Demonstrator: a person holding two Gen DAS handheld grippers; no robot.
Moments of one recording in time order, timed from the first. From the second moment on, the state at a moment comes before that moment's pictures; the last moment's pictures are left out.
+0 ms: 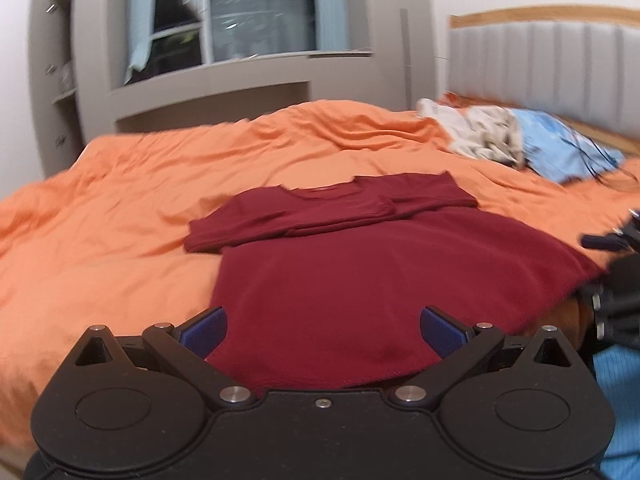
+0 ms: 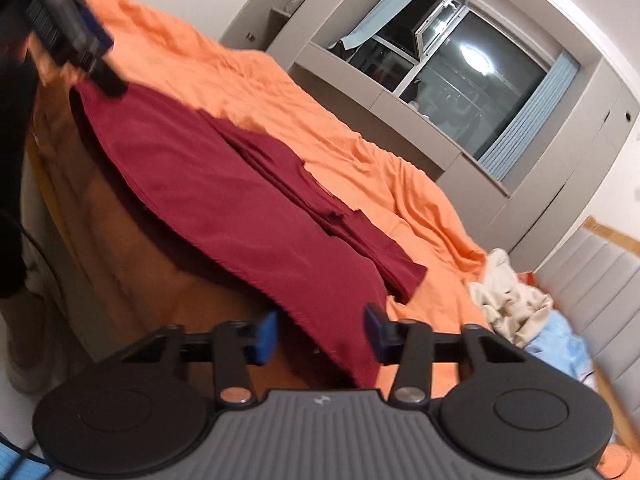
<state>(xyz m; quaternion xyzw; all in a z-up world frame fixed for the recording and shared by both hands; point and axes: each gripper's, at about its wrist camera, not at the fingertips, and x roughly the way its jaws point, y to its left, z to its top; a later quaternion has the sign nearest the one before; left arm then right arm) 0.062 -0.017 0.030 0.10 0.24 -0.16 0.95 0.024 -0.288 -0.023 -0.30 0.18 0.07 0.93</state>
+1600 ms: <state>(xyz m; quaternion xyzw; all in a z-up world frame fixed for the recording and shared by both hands) 0.080 0.000 0.013 0.14 0.20 -0.08 0.97 0.033 -0.300 -0.015 -0.21 0.19 0.02 0.96</state>
